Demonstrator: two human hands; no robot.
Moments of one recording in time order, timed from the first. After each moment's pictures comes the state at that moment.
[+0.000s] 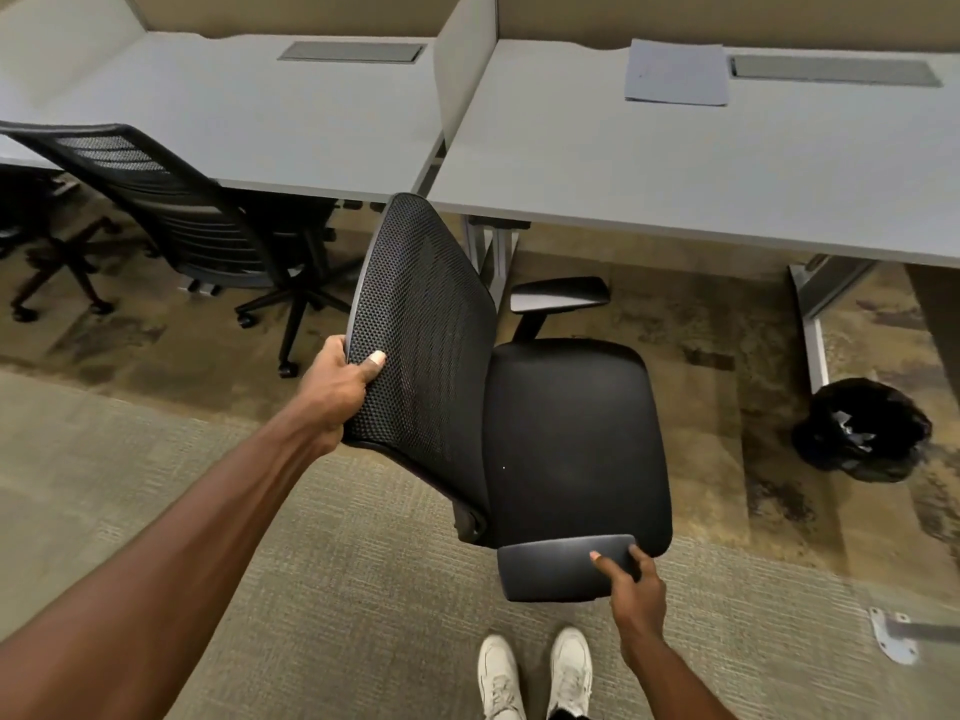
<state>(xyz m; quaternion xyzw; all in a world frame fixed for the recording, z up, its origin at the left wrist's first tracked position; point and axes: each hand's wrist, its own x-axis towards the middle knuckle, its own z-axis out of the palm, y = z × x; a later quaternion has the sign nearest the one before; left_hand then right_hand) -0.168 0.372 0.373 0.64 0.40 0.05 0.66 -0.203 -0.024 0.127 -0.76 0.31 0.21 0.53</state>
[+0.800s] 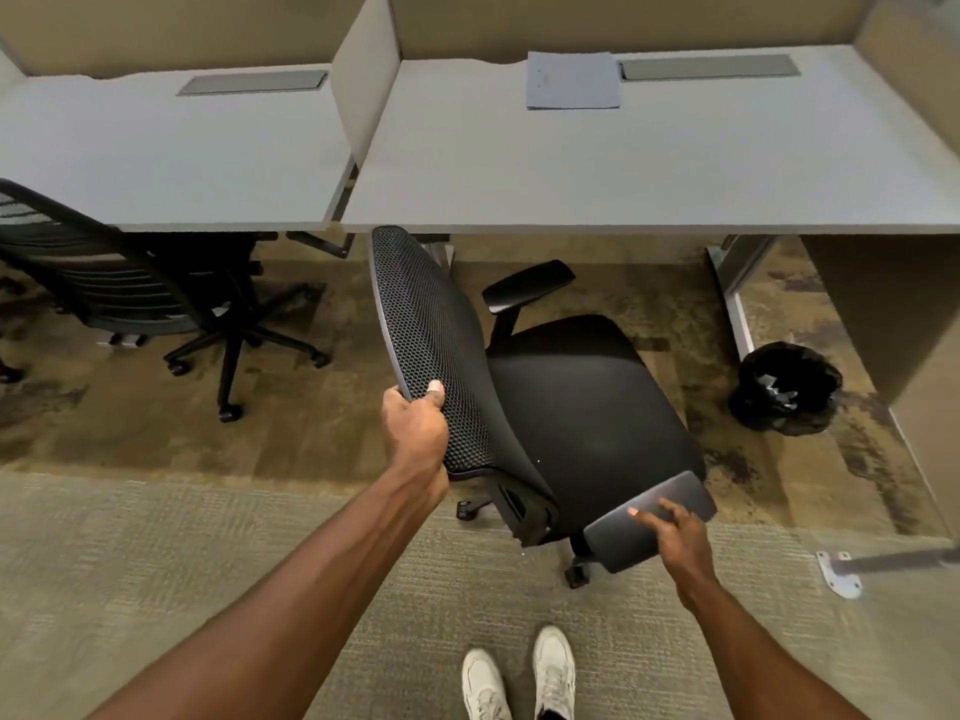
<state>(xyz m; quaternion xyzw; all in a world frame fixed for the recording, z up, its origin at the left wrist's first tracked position) -0.115 0.190 0.349 0.54 0.46 0.14 0.69 -0.119 -0.138 0.147 -0.82 0.25 0.18 0.49</state>
